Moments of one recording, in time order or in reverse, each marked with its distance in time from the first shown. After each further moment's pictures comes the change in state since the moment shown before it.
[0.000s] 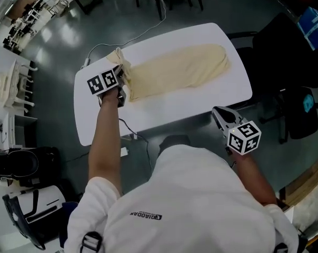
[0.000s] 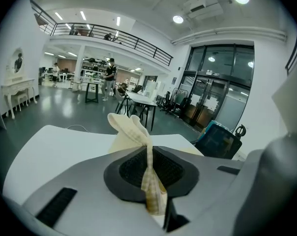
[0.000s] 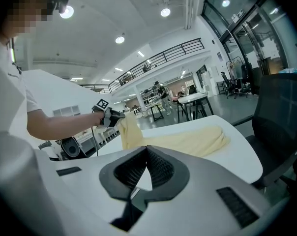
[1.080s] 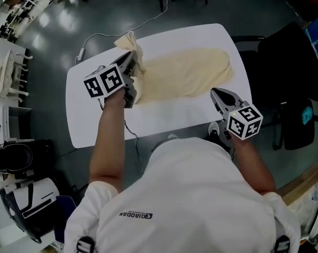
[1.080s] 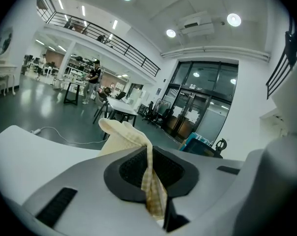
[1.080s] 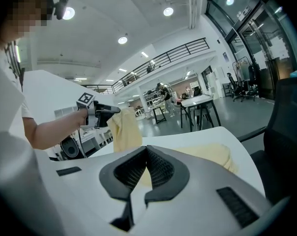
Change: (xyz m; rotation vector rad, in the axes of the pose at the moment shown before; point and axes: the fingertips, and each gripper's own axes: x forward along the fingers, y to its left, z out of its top) left arm 0.050 -0.123 0.070 -0.036 -0.106 -0.231; right arm 0.092 -0.098 0.086 -0.033 -0.011 0.053
